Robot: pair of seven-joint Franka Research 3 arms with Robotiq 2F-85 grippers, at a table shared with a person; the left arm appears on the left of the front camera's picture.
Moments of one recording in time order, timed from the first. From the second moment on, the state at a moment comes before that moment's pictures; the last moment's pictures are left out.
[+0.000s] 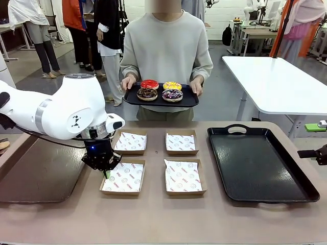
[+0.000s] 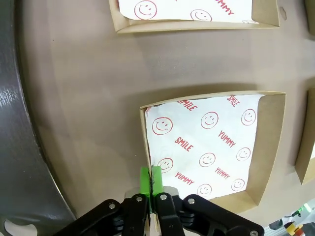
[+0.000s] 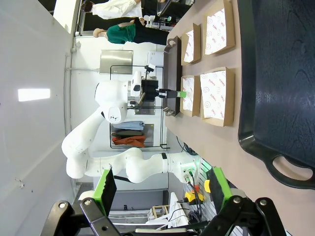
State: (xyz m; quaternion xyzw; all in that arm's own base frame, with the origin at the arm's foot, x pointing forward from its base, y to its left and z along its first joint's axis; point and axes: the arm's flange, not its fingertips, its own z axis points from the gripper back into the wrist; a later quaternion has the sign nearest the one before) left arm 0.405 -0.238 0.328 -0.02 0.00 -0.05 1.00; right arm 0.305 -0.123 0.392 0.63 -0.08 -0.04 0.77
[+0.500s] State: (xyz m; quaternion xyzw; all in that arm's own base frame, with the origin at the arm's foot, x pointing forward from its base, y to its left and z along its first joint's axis) left arm 0.398 -0.242 0.396 -0.02 -0.01 -0.03 1.00; right arm 0.305 -0.123 0.392 0.63 -0.08 -0.04 0.77
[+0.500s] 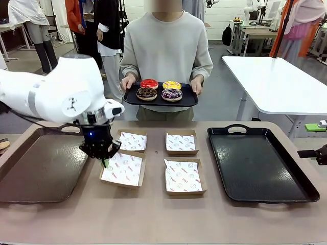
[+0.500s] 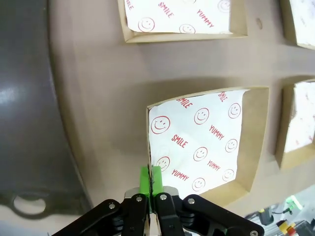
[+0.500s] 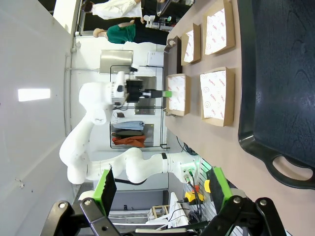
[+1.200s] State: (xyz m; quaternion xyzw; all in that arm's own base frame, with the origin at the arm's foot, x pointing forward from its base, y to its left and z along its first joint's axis) left arm 0.384 -0.247 0.488 -0.02 -0.04 -0.02 1.00; right arm 0.305 -0.123 0.392 0.63 -0.08 -0.04 0.77
